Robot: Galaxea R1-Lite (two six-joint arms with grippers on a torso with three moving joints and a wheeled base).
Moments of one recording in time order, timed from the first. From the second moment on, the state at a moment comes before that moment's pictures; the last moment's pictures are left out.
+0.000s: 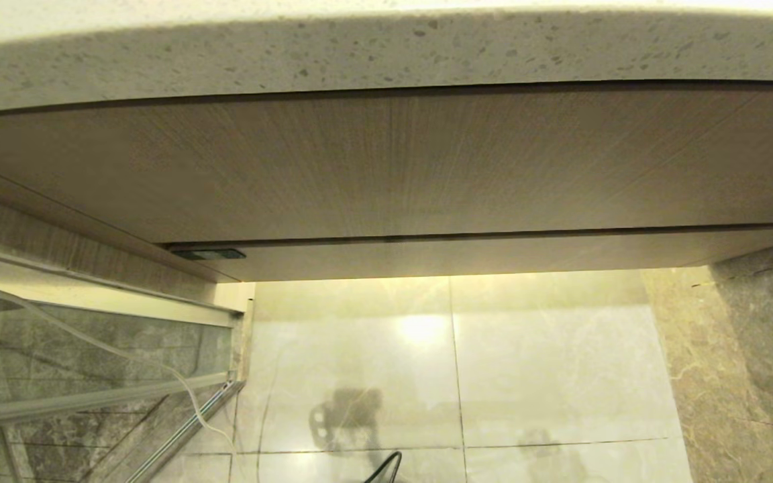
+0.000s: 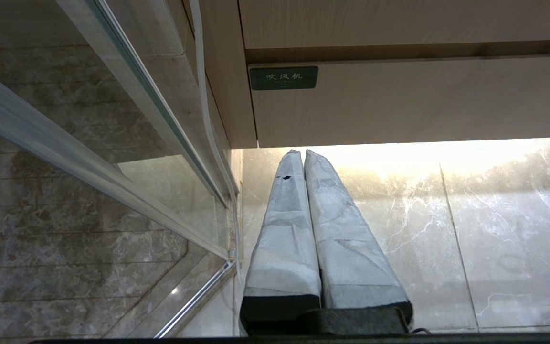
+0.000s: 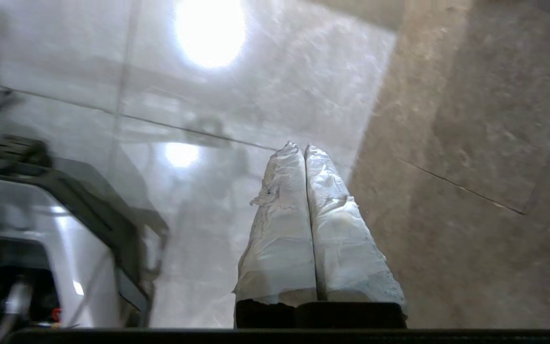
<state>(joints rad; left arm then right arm) 0.00 0.00 0.00 -0.23 0.00 -0.01 0.13 0.50 -0.02 -0.15 -0.20 -0.33</state>
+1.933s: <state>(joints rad) 0.00 0.00 0.00 -0.23 0.00 -0.01 0.00 0.00 0.00 0.00 0.01 -0.04</state>
